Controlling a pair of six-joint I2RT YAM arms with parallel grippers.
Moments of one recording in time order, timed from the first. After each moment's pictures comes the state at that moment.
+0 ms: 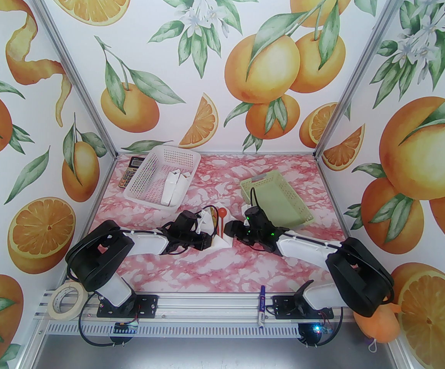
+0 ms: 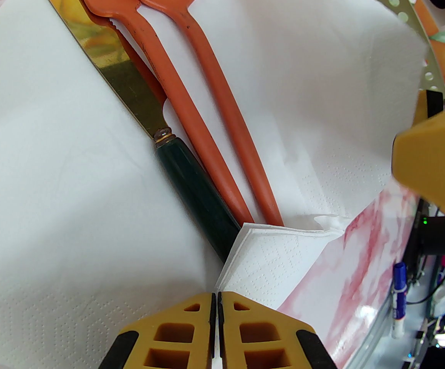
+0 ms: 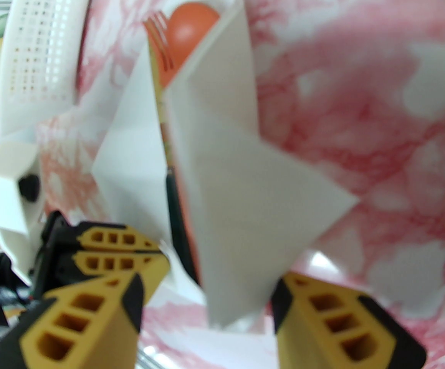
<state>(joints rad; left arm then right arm) -0.71 1.65 0.58 0.21 0.39 -0.47 0.60 1.42 0.56 0.07 -0.29 0.95</state>
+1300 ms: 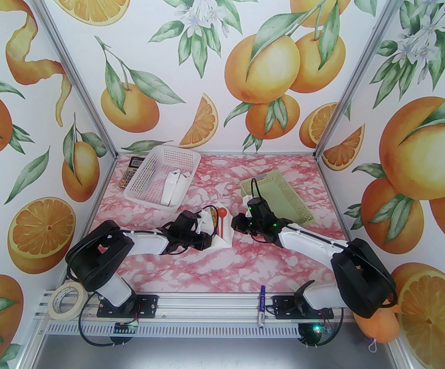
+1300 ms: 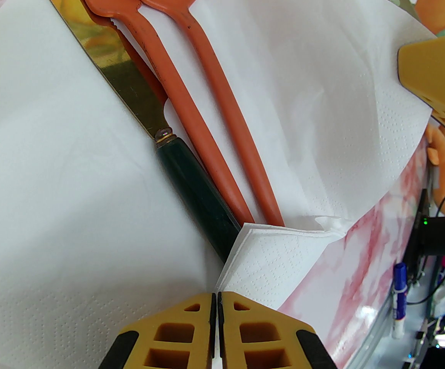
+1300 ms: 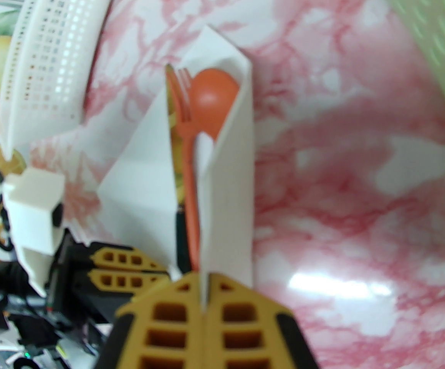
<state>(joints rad) -0.71 1.65 0.58 0.21 0.39 -0.47 0.57 1.42 0.68 -0.05 -0.29 0.81</state>
